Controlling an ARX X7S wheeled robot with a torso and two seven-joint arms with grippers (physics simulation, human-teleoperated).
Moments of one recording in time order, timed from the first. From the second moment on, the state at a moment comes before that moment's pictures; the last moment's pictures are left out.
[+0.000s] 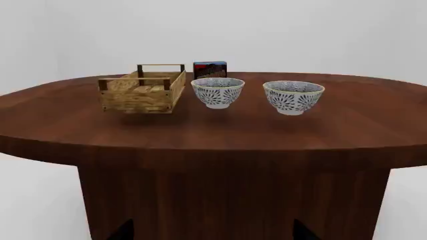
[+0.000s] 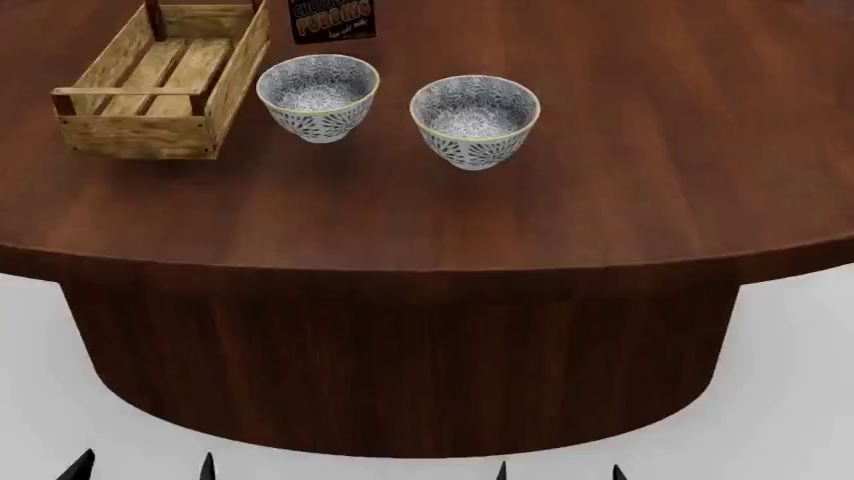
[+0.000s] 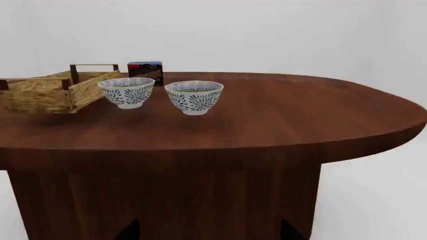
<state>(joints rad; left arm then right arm) 0.00 0.00 0.00 0.00 0.00 0.00 0.00 0.00 0.00 0.00 0.00 0.00 0.00 0.00</state>
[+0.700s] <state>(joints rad) 0.01 -0.09 0.02 0.35 -0.10 -0.22 -0.11 0.00 0.11 -0.05 -0.30 0.07 0.23 0.10</state>
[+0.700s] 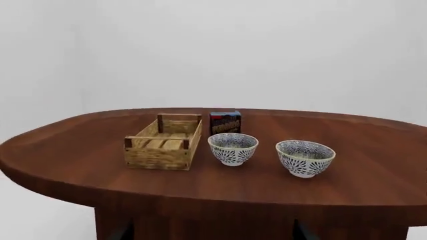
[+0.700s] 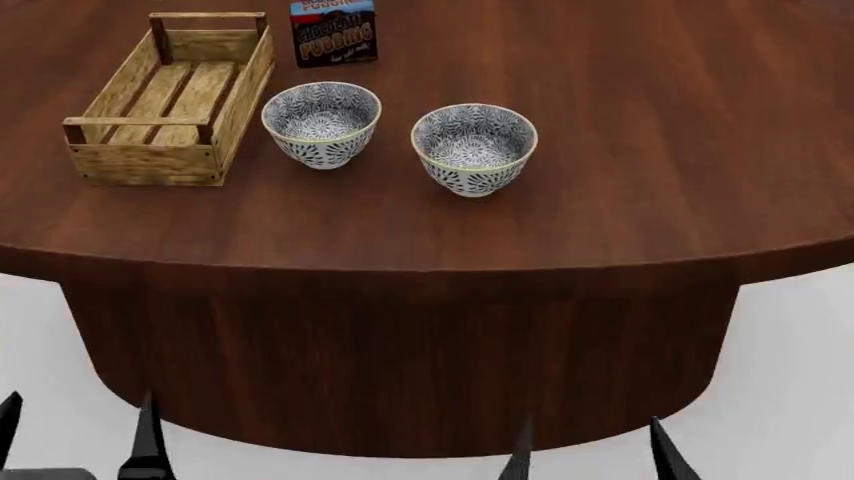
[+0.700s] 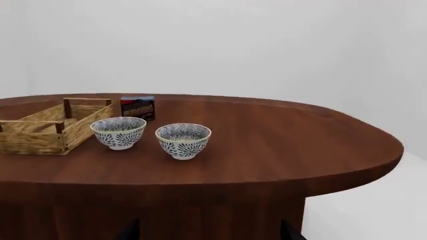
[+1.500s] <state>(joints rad) -0.37 -0.93 0.47 1.02 -0.75 -0.23 -1.13 0.44 0.75 -0.28 -1.01 0.78 0.72 0.91</state>
